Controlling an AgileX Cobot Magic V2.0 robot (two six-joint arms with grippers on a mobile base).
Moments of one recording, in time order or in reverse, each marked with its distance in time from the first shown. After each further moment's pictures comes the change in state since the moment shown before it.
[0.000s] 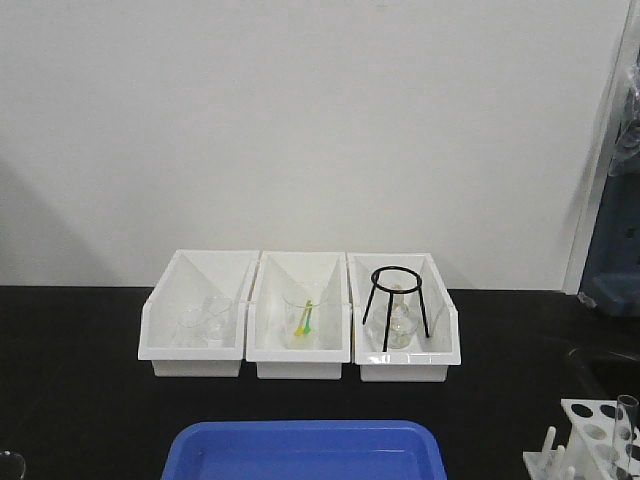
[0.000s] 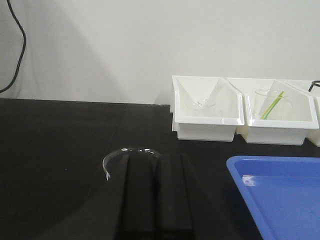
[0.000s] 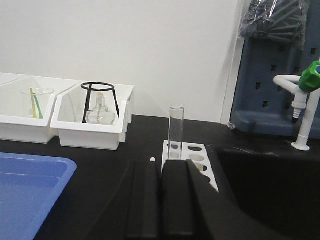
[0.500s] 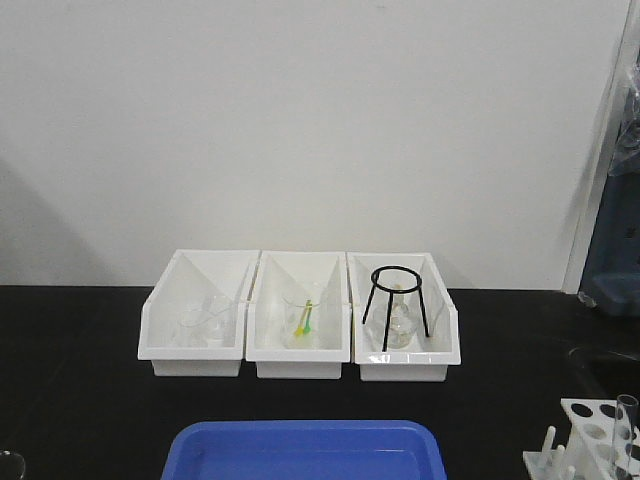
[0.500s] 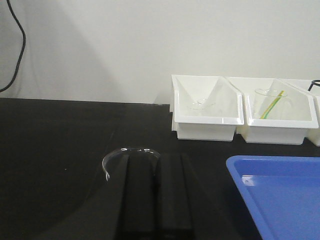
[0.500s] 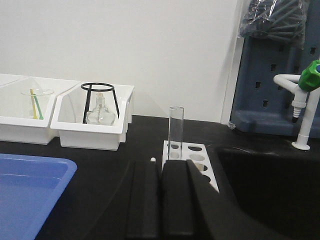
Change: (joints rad) left arm 0.000 0.000 0.000 0.000 -0.001 0.000; right arm 0.000 -0.002 0.000 0.000 0.003 0.004
